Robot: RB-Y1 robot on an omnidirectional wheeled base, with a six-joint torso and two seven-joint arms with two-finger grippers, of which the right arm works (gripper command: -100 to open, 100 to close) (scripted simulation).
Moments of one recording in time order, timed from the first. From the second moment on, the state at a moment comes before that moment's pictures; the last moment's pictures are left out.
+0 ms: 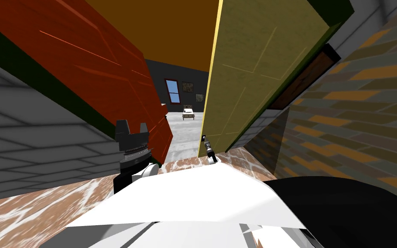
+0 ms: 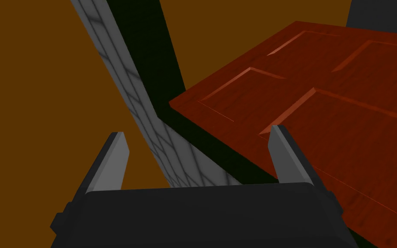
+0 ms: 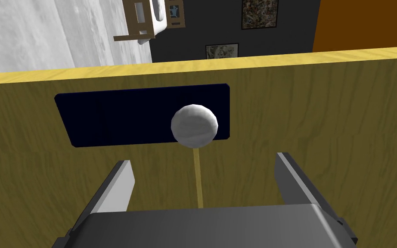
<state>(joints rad) -0.13 -0.10 0.07 -0.67 -0.07 -0.78 -0.06</state>
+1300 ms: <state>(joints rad) -0.14 -0.09 0.05 -0.64 -0.08 -0.78 -0.05</state>
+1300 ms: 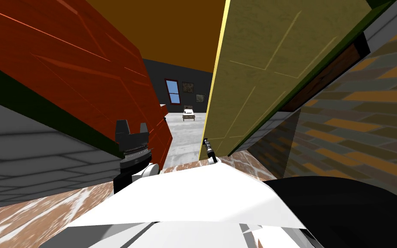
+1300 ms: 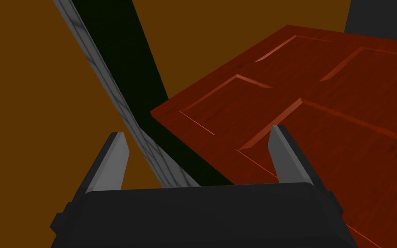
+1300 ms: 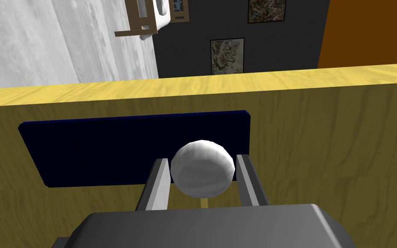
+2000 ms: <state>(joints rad) -0.14 -0.10 0.01 -0.66 -0.10 -0.78 -0.03</state>
